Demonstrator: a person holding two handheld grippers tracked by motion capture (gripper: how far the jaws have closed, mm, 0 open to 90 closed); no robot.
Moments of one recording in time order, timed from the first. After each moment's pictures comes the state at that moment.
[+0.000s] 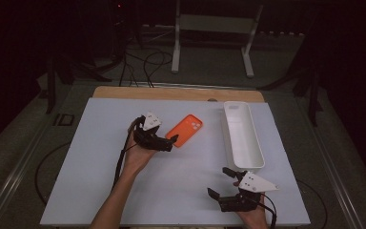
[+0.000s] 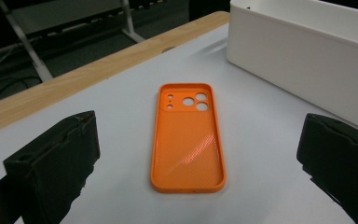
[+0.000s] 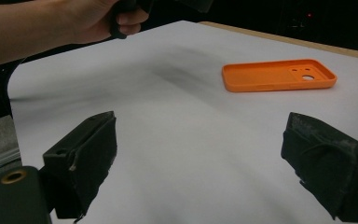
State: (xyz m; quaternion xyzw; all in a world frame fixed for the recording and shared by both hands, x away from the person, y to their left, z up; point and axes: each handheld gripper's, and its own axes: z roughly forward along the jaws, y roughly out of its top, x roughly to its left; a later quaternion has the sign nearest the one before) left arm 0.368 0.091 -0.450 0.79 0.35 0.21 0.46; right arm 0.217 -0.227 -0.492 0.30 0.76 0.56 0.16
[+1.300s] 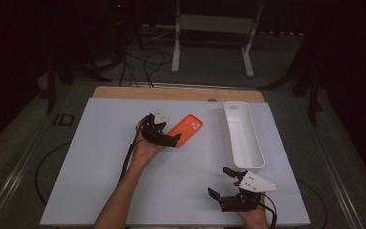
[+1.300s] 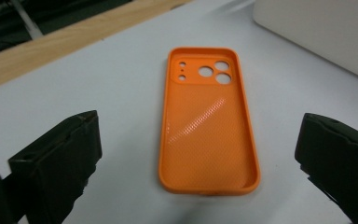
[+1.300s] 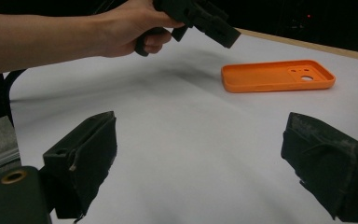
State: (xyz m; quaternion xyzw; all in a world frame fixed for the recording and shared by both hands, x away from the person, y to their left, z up) left arm 0.405 0.074 -0.483 0.82 0.37 0.18 0.40; right arm 0.217 -0.228 -0.492 0.30 0.76 0.56 0.16
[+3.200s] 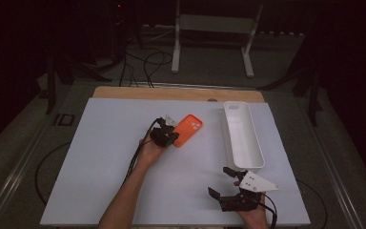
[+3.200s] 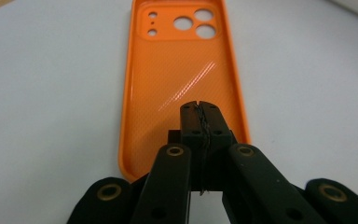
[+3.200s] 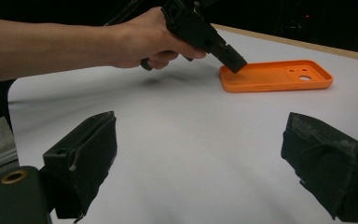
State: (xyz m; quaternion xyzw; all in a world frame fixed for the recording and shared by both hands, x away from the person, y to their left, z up) left arm 0.415 0.052 -0.507 0.86 0.36 0.14 0.34; right arm 0.217 -0.228 -0.492 0.30 0.76 0.56 0.17
